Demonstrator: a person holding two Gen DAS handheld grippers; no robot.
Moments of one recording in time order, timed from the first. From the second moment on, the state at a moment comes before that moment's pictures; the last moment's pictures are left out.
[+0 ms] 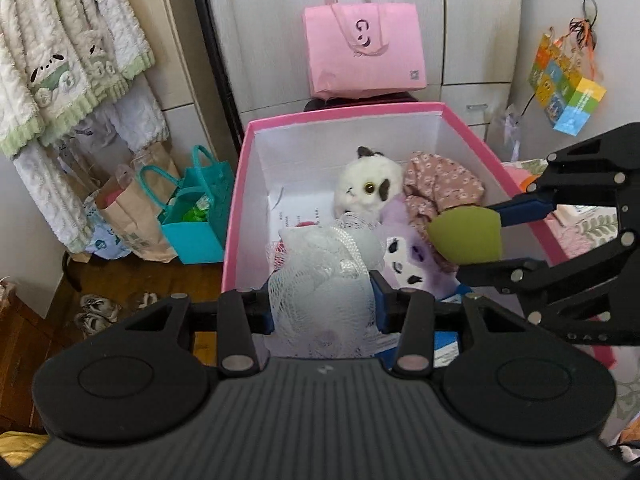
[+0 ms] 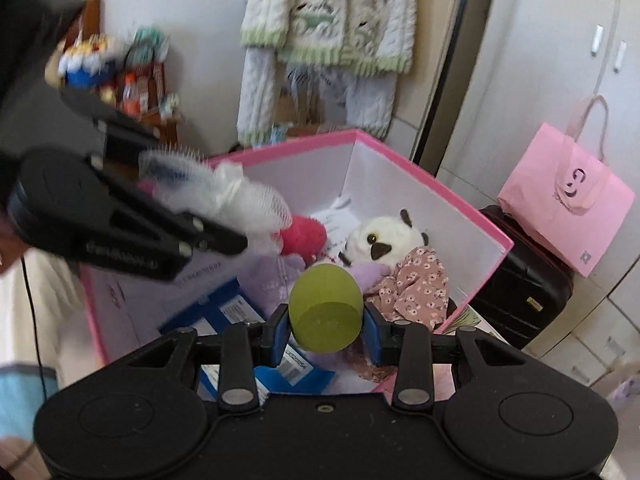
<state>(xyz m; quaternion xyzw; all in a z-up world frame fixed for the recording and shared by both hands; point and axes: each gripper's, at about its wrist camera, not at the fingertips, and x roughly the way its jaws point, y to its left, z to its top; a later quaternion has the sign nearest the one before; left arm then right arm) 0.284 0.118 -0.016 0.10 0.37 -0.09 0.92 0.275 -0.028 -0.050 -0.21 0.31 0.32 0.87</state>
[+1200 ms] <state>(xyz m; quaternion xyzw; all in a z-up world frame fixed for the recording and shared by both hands) 0.167 0.022 0.060 0.04 0.33 -0.24 0.91 0.176 -0.260 -0.005 -0.01 0.30 0.26 0.92</state>
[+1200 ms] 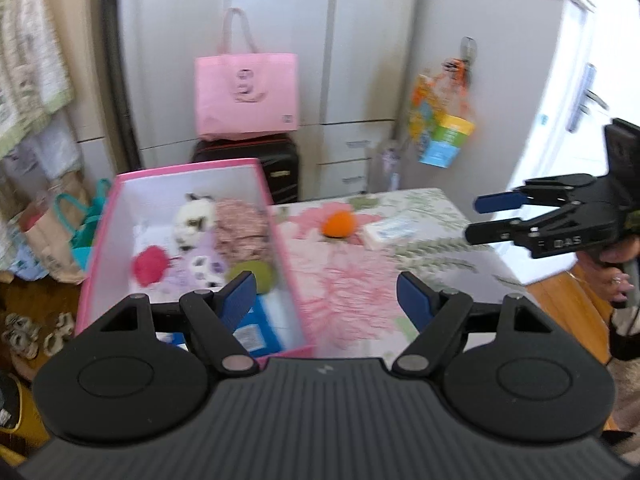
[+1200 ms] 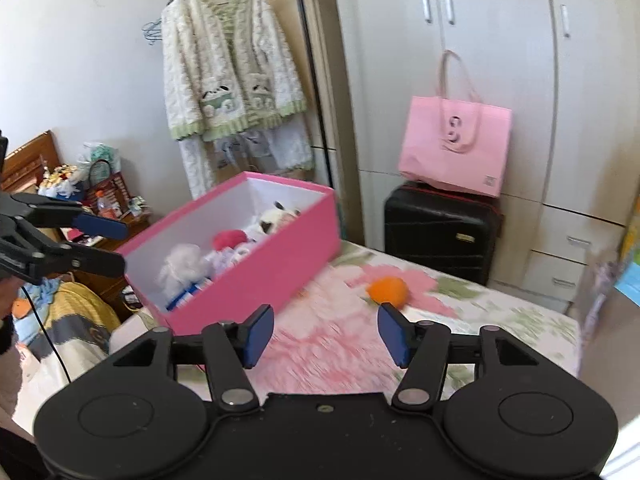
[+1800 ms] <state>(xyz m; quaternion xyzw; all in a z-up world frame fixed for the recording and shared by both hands) 0.208 -0.084 0.025 0.06 0.32 -0.24 0.92 0.203 -0.282 -0.076 -0.05 0.29 0.21 0.93</state>
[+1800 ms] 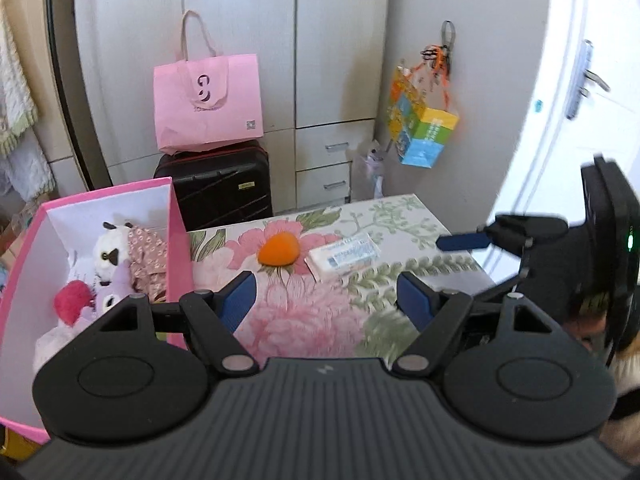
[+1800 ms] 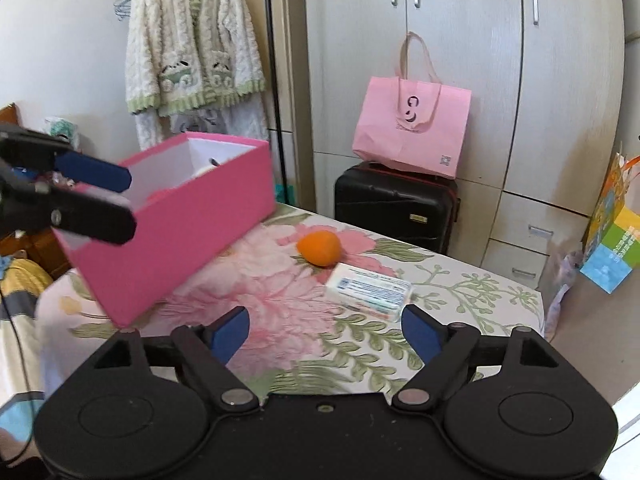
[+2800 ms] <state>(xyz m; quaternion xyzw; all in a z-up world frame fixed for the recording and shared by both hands) 0.356 -0.127 -0.092 -0.04 0.36 -0.08 0.93 0.303 -0.252 -0.147 -0.02 0.30 0.14 0.94</state>
